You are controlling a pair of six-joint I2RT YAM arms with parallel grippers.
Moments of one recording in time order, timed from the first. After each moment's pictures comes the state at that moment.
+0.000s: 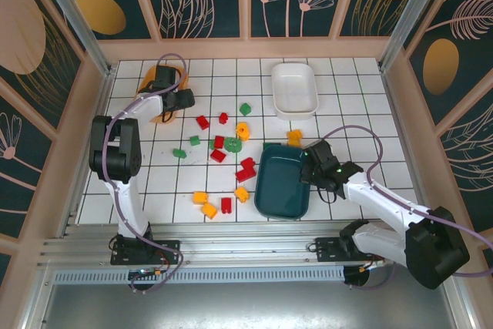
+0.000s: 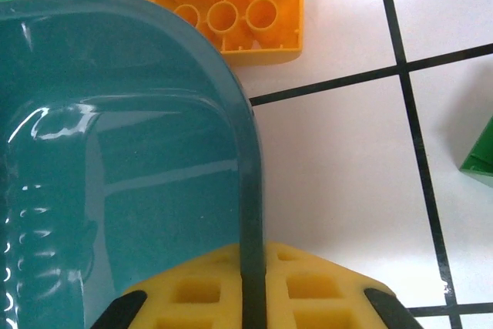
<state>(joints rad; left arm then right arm) -0.13 2.02 1.46 -0.36 -0.01 -0.35 0.57 1.09 0.54 -0.51 0.15 0.70</state>
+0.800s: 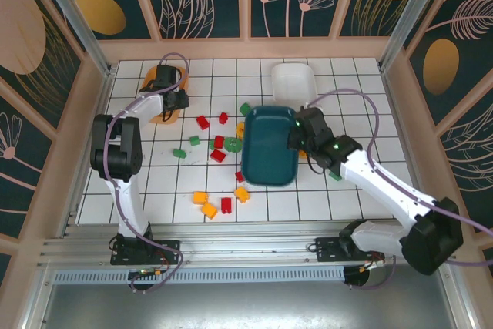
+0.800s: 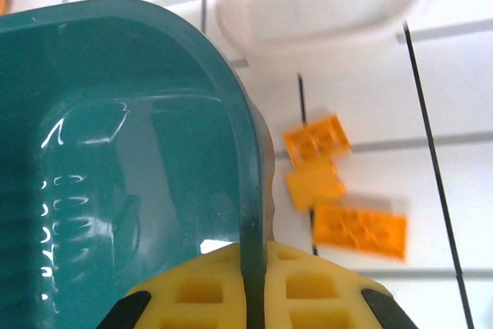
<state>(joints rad) -0.13 2.04 1.48 -0.36 -0.01 -0.29 0.63 1.21 0.95 -0.50 0.26 0.56</state>
